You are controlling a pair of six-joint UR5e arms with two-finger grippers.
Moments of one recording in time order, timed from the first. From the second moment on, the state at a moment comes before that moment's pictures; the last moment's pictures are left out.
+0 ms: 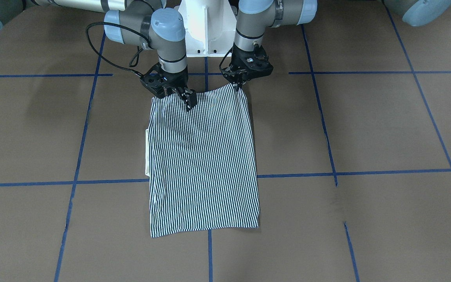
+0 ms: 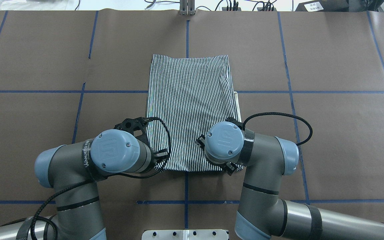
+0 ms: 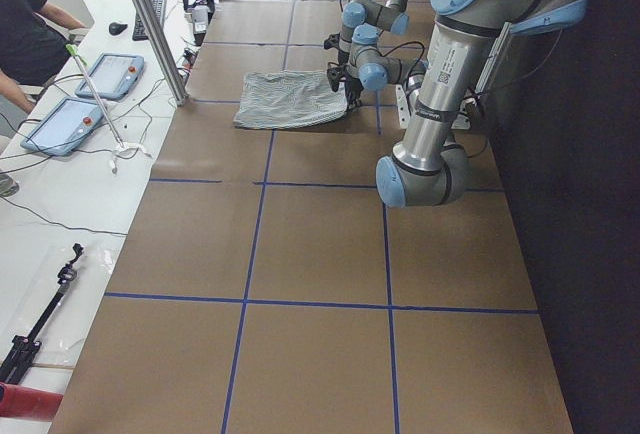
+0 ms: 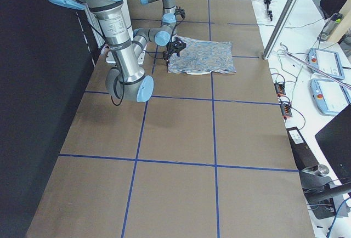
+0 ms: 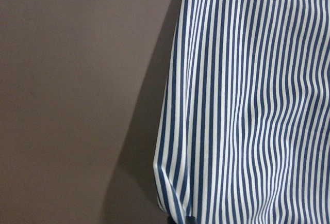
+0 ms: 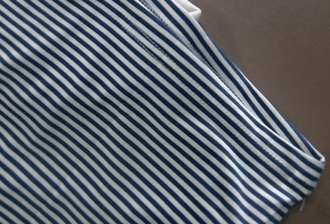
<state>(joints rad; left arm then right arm) -0.33 -2.10 -1.90 -1.59 -1.70 -1.66 0.35 -0.98 1.72 -1.58 1.73 2.10</state>
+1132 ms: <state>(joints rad) -0.33 -2.10 -1.90 -1.59 -1.70 -1.66 0.32 -0.98 1.72 -1.65 1.73 2.10</state>
